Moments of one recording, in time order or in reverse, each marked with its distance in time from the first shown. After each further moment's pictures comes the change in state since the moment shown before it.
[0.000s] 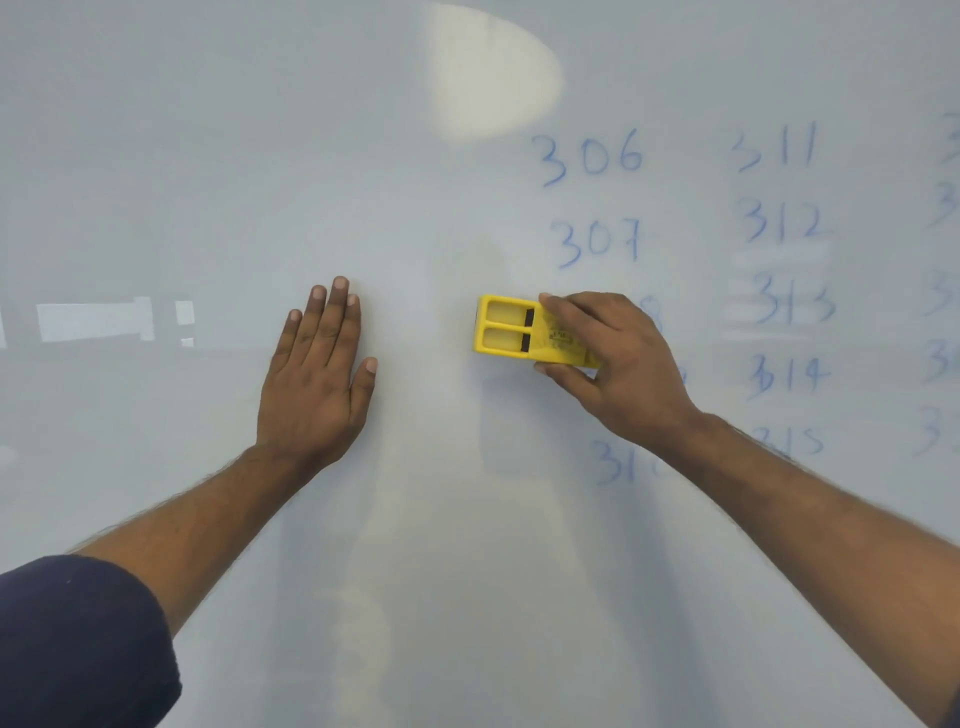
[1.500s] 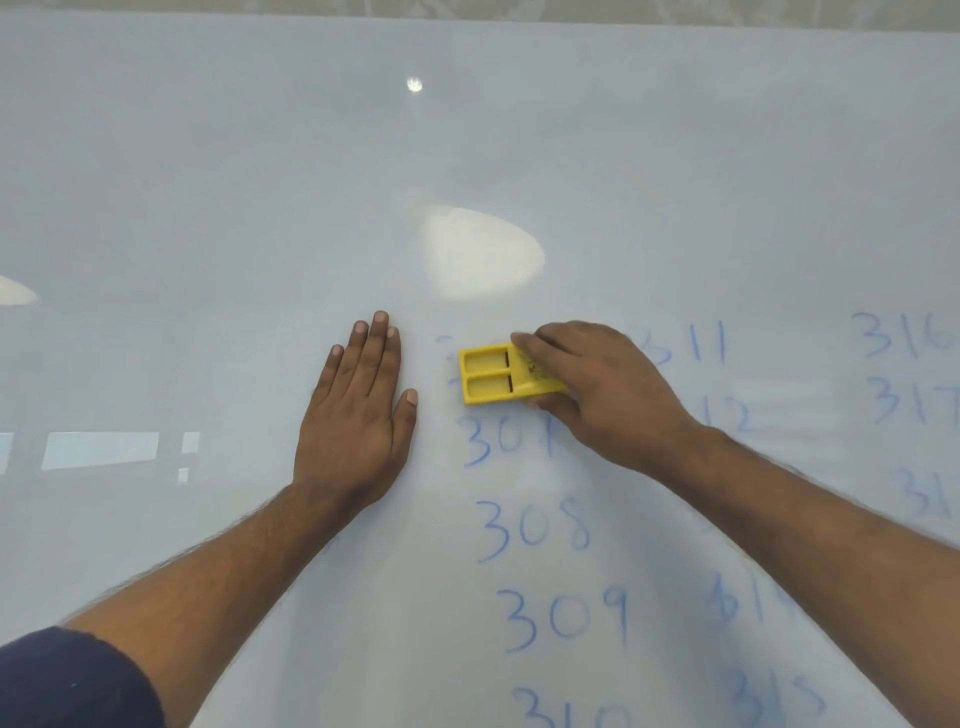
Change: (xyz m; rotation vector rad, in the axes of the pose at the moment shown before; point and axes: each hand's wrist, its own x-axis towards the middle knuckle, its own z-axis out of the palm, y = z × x) left_hand 0.178 0.098 0.023 0.025 0.179 -0.035; right_hand 0.119 0.128 -0.060 -0.236 -0.006 -0.242
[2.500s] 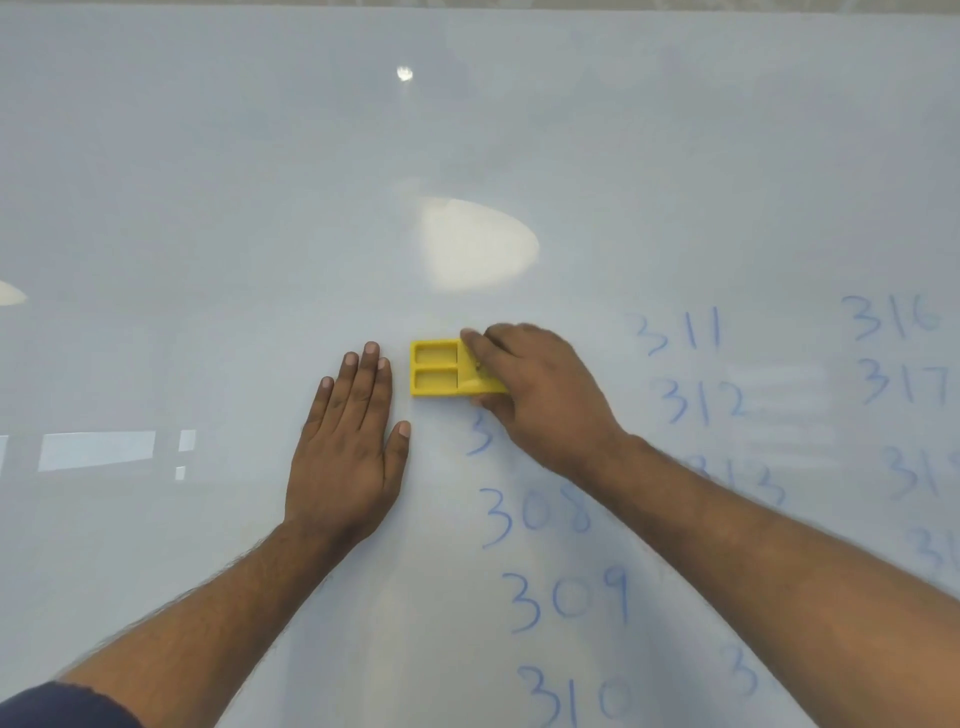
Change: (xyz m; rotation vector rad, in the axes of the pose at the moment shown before) left_hand -0.039 -0.005 0.002 0.006 -0.023 0.005; right_hand 0.017 -0.048 0.024 0.058 0.053 0.086
